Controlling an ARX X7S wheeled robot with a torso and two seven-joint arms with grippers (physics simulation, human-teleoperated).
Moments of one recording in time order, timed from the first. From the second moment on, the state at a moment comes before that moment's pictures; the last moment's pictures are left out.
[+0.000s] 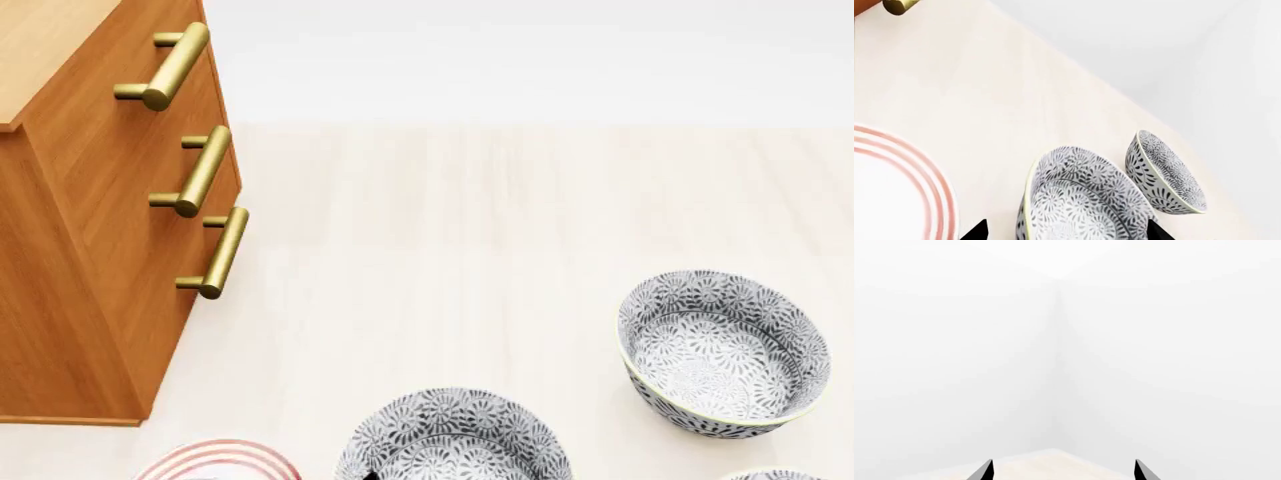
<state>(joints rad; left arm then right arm) -0.02 -0.07 0.34 0.45 -0.87 -0.47 -0.47 -0.64 0.19 0.44 -0.84 0.17 -0.11 0.52</state>
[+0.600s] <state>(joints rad) -0.05 -0.07 0.40 0.35 -0.90 -0.43 -0.48 -0.65 0.20 0.43 -0.84 0.16 -0.13 0.53</state>
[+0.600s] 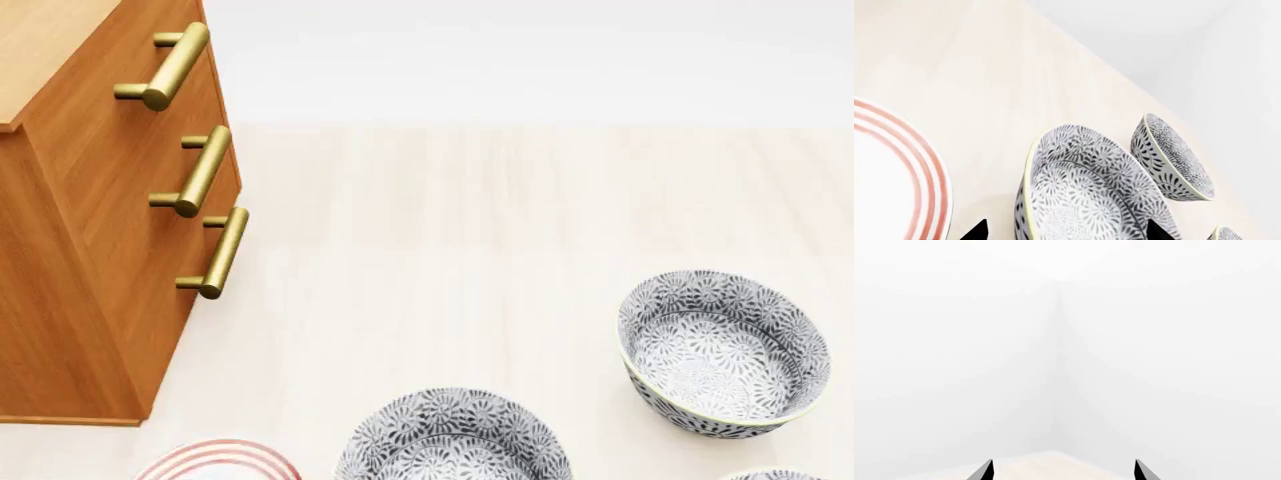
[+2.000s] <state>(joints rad) -0.13 -0.07 0.55 0.20 -0.88 -0.34 -0.56 -0.68 0.19 0.45 -0.85 0.16 -0.16 0.52</state>
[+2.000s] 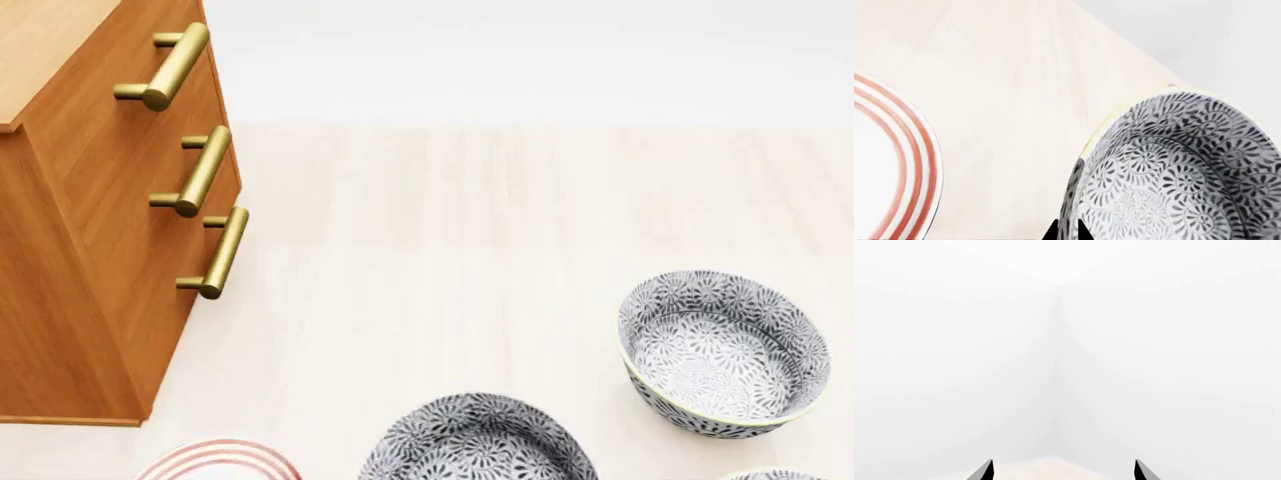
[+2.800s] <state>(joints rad) -0.12 -0.10 0.60 0.21 -0.89 -0.24 -0.53 -0.68 0.18 0.46 -0.85 0.17 -0.16 0.52</state>
